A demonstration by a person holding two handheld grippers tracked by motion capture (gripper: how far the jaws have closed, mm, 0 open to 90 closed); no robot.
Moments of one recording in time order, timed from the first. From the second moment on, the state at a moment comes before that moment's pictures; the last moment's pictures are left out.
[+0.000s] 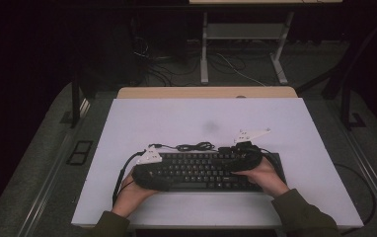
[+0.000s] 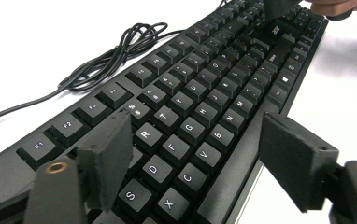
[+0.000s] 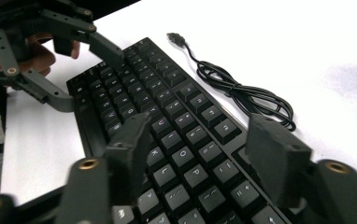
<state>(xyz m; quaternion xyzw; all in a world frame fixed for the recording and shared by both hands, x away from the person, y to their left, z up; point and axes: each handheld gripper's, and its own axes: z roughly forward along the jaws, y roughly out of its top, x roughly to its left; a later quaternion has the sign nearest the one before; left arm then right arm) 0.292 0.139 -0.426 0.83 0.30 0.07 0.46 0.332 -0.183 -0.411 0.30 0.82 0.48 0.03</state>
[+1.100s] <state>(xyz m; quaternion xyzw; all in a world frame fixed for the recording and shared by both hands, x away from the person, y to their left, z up) 0.296 0.137 -0.429 0.83 0.30 0.08 0.46 0.309 -0.203 -0.428 0.25 0.88 0.40 0.02</state>
